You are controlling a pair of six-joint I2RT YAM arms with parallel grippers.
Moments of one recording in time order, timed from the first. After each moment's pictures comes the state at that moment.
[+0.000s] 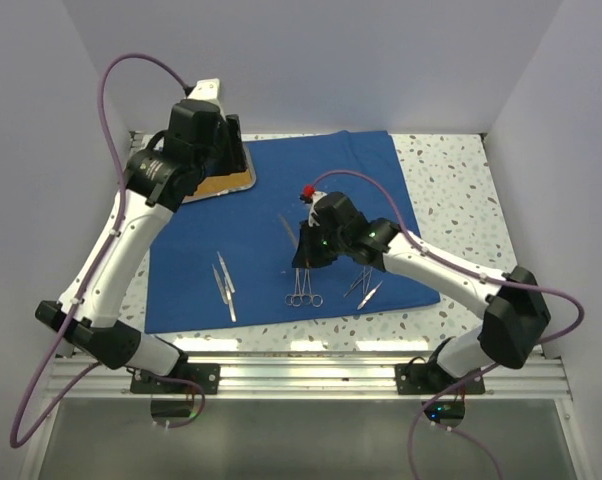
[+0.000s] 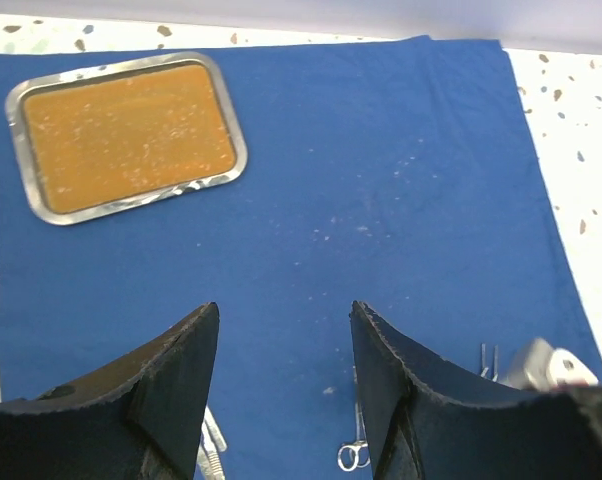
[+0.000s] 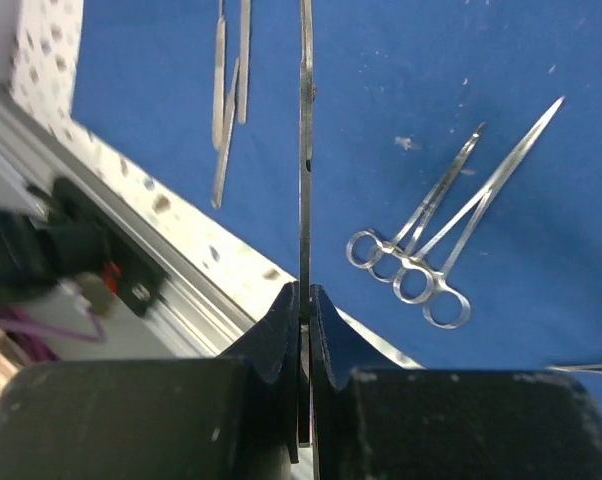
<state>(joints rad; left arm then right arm) -0.48 1.48 1.86 -0.92 -0.27 -0.39 0.83 1.44 1.16 -0.47 -0.18 0.51</state>
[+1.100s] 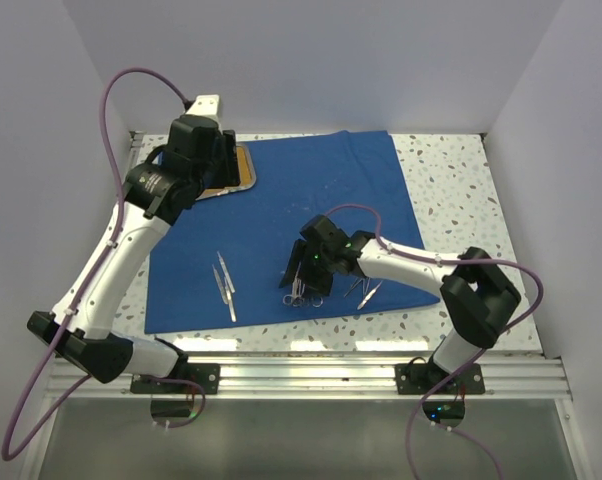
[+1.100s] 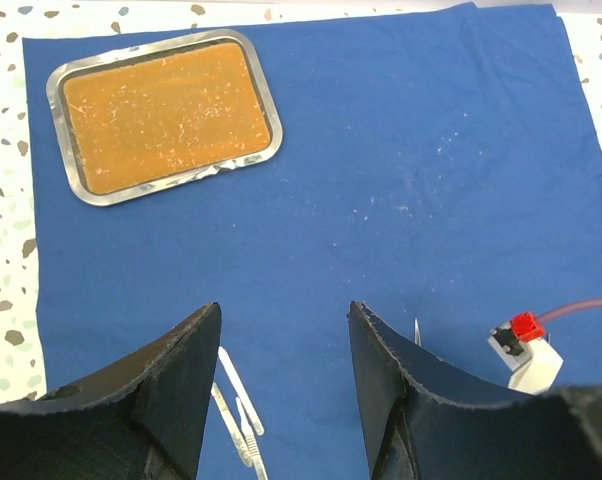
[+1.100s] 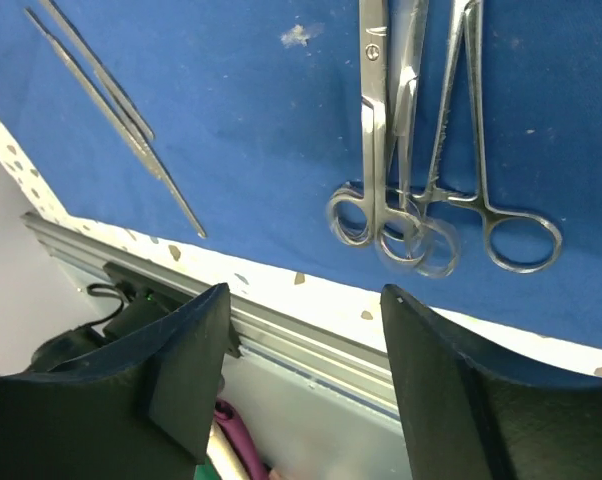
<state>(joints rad) -0.48 1.38 1.69 -0.89 -0.33 -0.34 0.86 1.66 1.07 -0.43 -0.18 1.17</state>
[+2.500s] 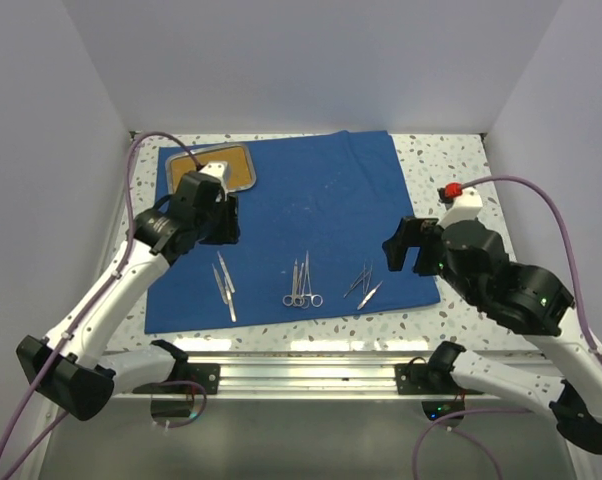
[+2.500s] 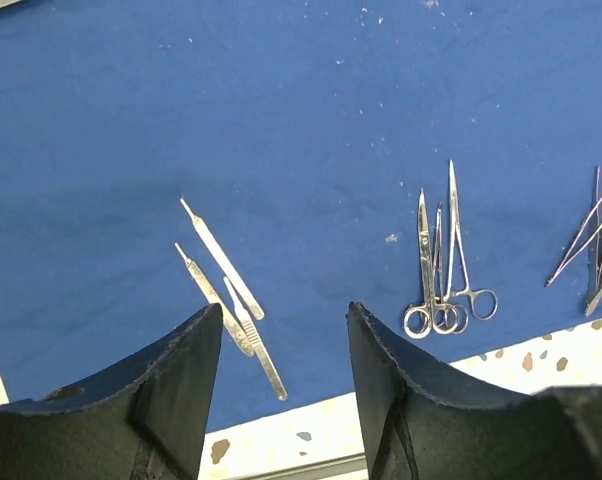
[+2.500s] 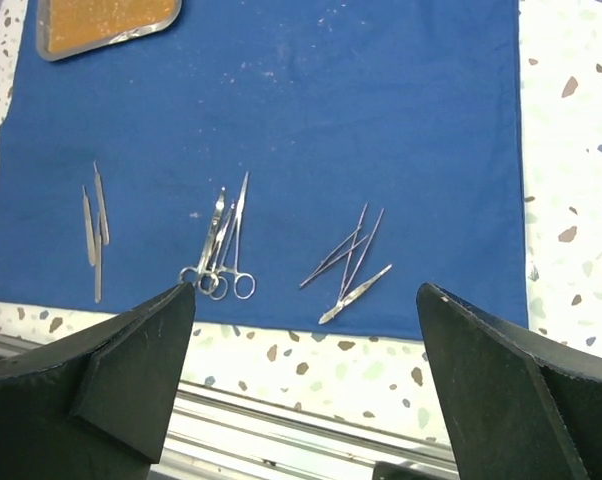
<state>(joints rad) -0.47 1.17 1.21 -0.86 -0.15 -0.36 0.86 0.82 1.30 -1.04 0.50 0.57</state>
